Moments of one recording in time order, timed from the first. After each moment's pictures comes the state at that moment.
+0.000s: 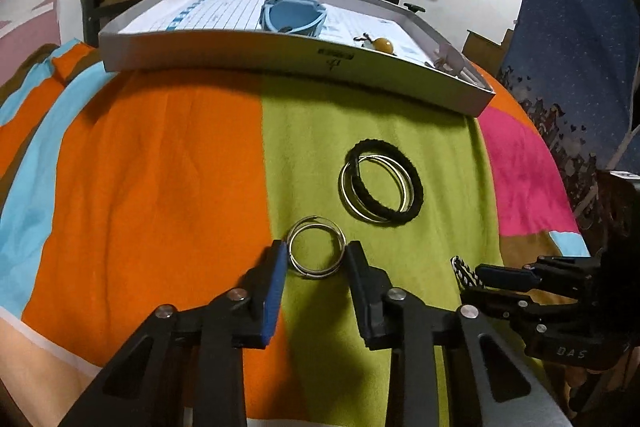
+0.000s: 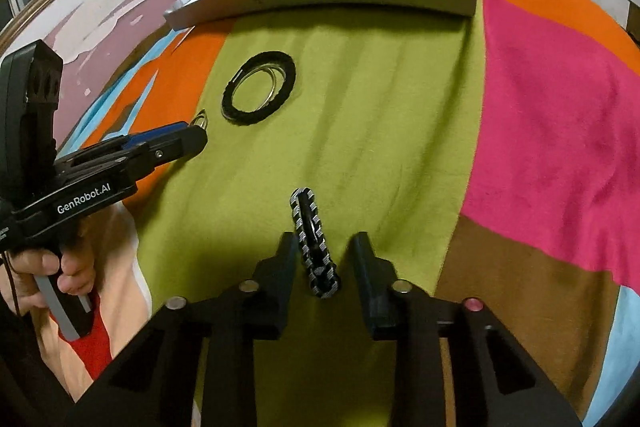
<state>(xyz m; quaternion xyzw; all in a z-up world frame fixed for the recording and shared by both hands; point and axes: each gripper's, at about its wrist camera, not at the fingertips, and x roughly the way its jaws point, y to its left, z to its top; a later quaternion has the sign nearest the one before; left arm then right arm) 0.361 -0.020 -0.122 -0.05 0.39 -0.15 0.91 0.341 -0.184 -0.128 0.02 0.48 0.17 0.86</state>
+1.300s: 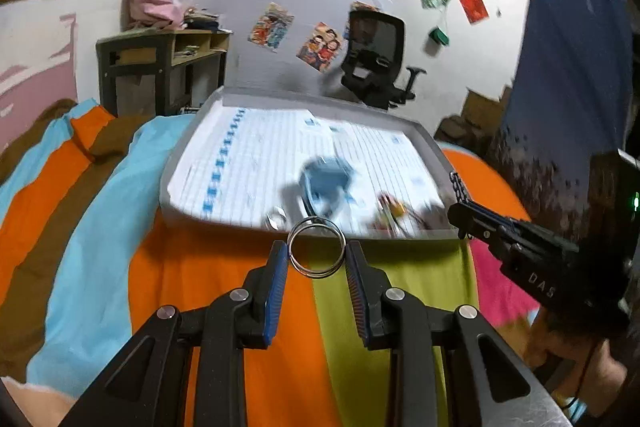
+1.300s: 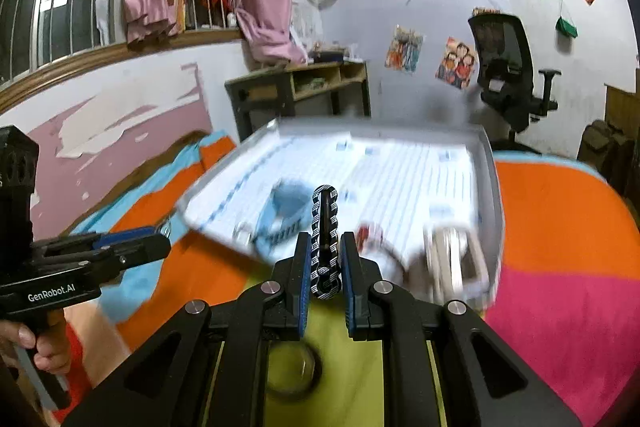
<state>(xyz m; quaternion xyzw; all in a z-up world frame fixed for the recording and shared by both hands) 0.398 0.031 -0.010 -0.07 0.29 -0.13 0.94 0.411 -0.166 0.009 0.03 0.23 0.15 0.96</state>
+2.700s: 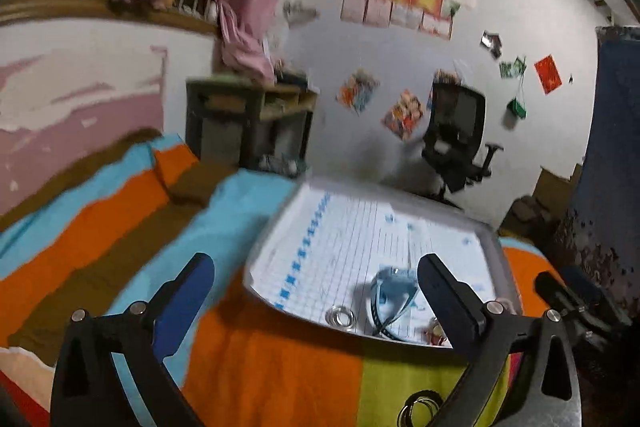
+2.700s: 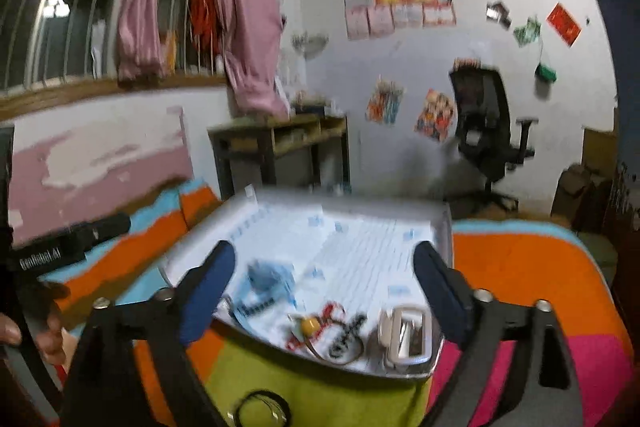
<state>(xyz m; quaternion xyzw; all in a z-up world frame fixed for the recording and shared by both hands) 0.379 0.041 0.043 -0.10 0.18 0.04 0.98 0.387 -0.178 0.068 0.02 0.13 0.11 0.99</state>
